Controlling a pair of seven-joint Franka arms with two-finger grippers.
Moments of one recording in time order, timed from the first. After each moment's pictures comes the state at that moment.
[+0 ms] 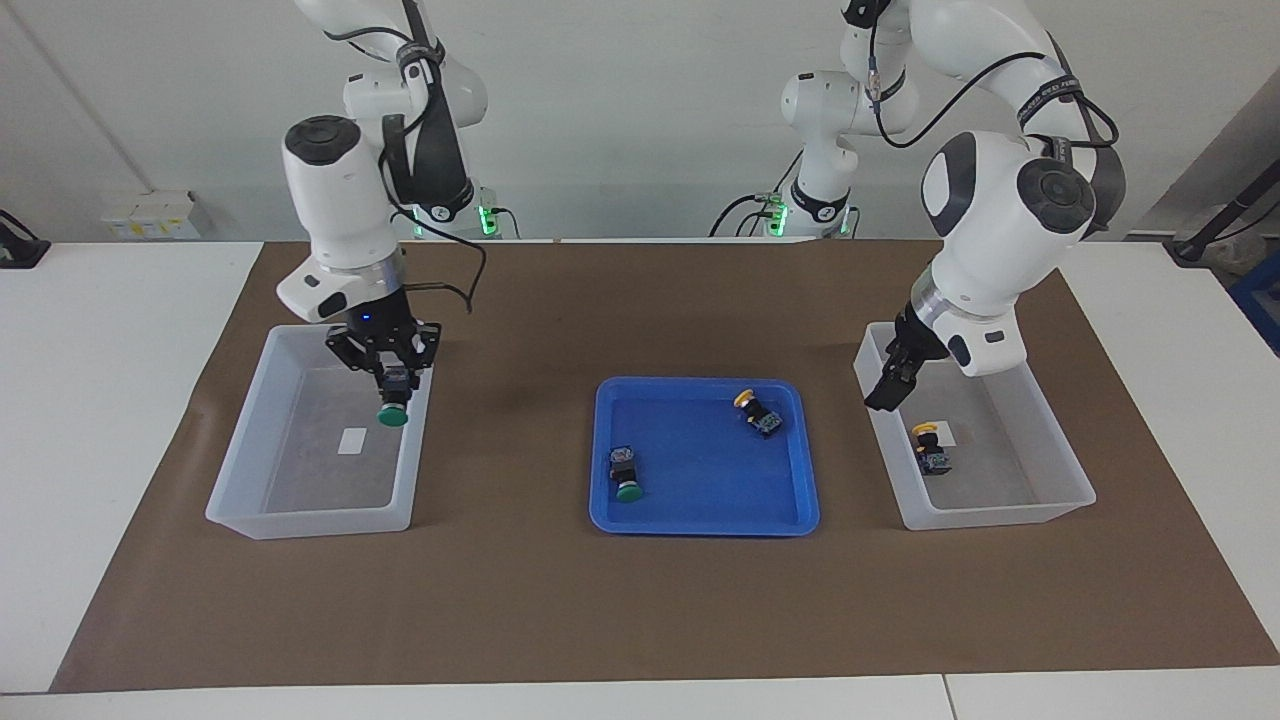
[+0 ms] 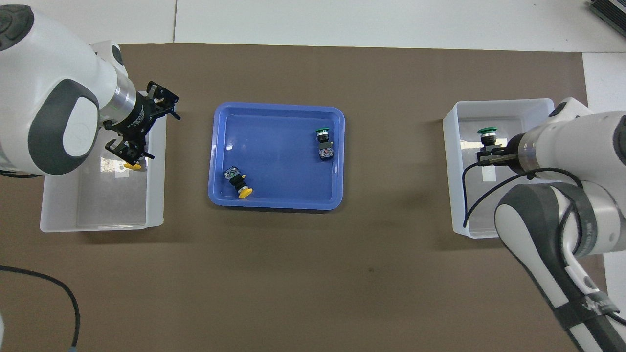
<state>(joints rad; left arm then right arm) -0.21 0.27 -0.03 -1.59 -0.08 1.87 -1.23 -0.03 0.00 0.04 -2.07 -0.07 2.22 -0.06</state>
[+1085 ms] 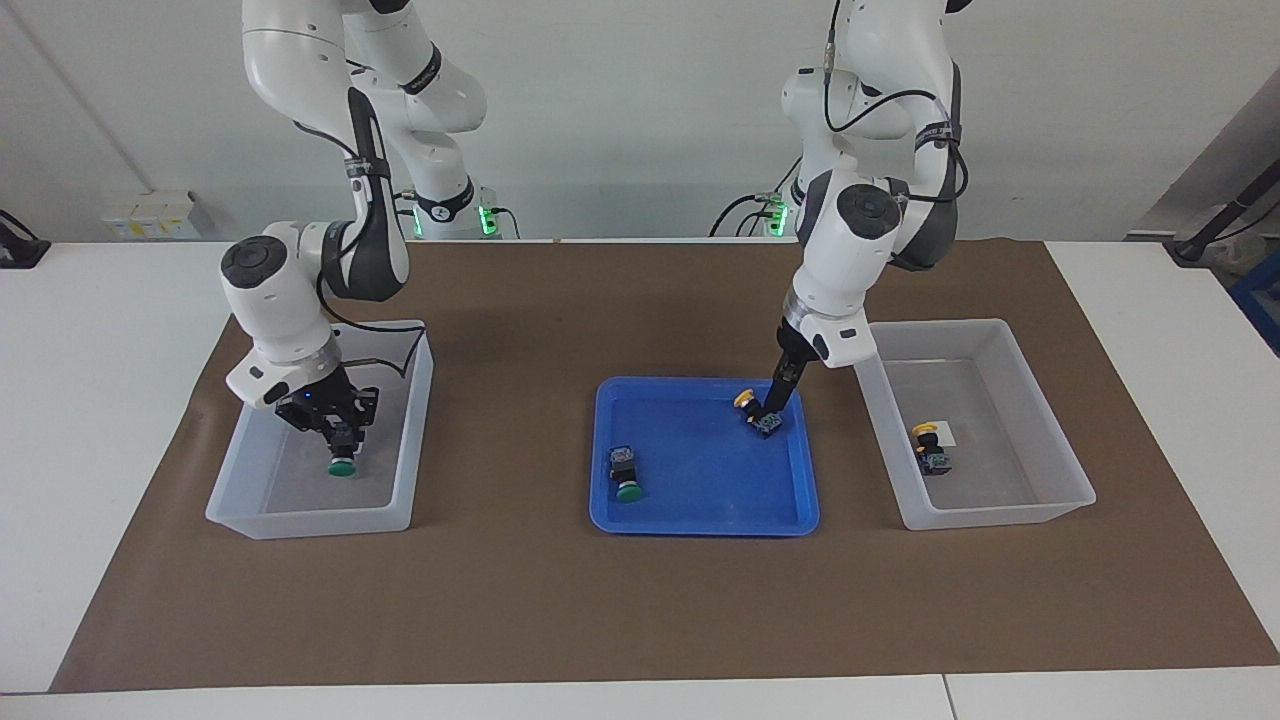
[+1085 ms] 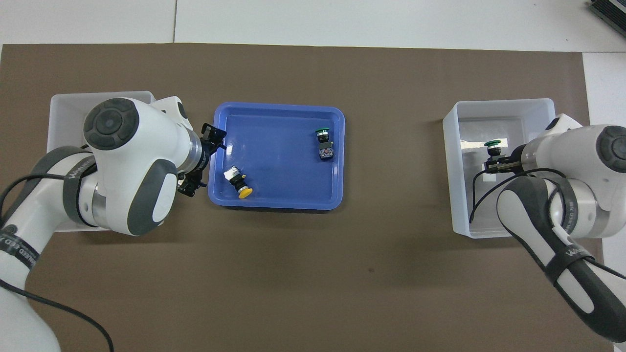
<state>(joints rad) -0.39 0.16 -0.03 -2.01 -0.09 2.24 -1.38 -0.13 0.22 0.04 -2.12 -0.07 2.46 -0.15</state>
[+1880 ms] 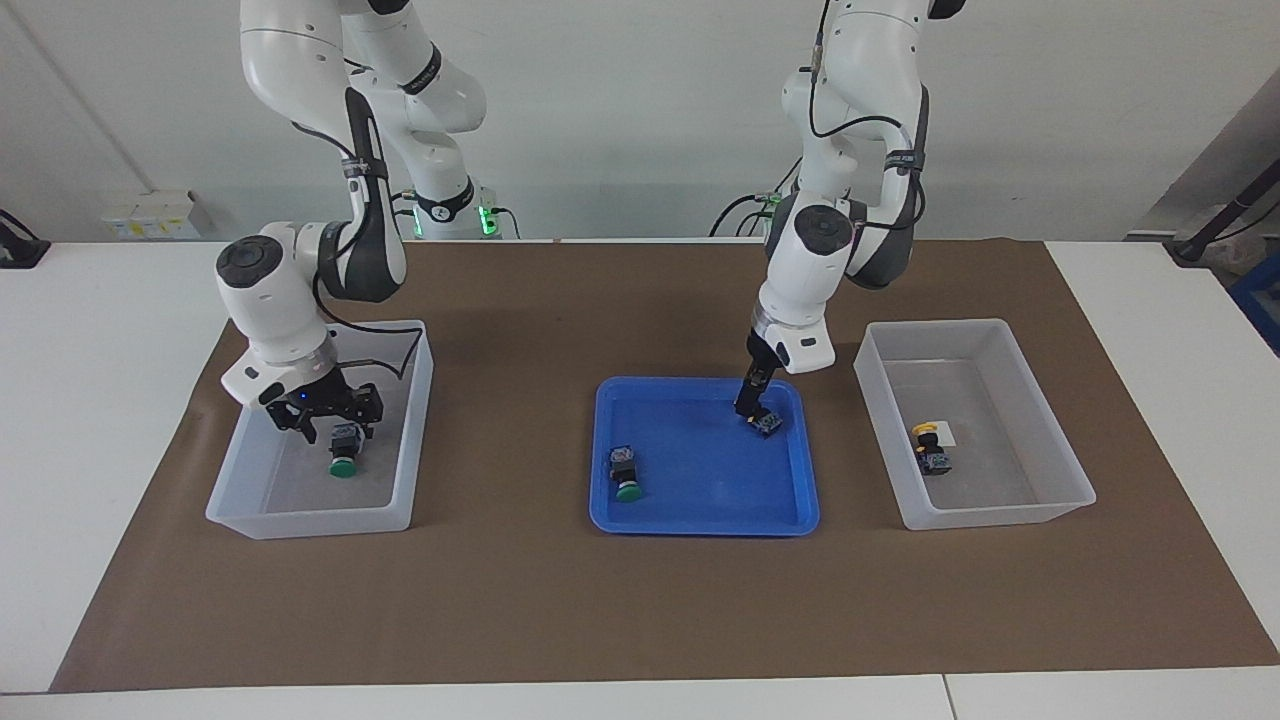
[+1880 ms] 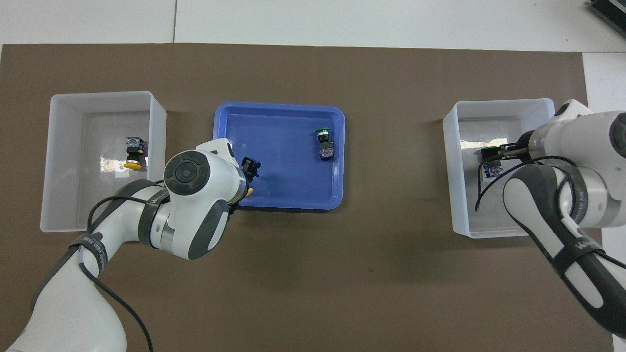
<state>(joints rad) -0.45 0.24 -0.03 -2.11 -0.09 2.43 -1.41 -0.11 0.16 0.05 -1.99 -0.06 2.33 -0.15</state>
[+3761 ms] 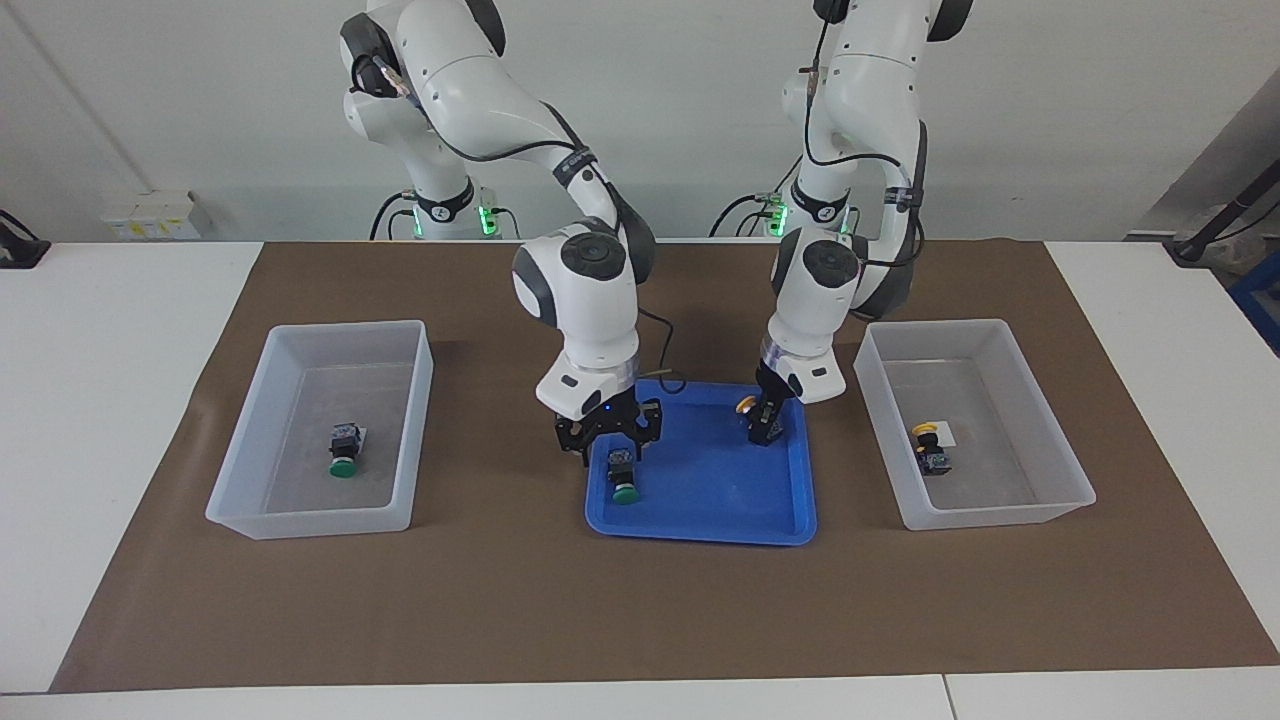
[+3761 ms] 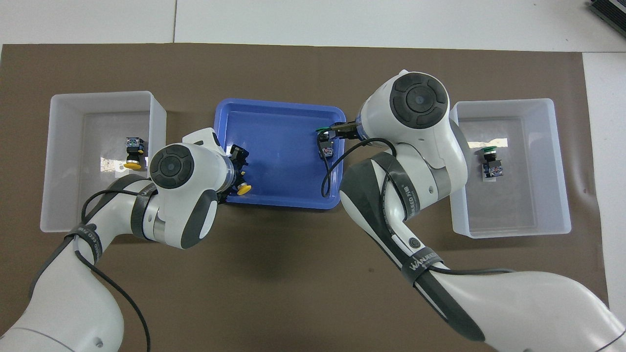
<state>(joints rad) -0.41 0.29 -0.01 -2.09 -0.09 2.54 -1.41 0.45 0.59 0.07 -1.50 -0.15 2.30 0.52</state>
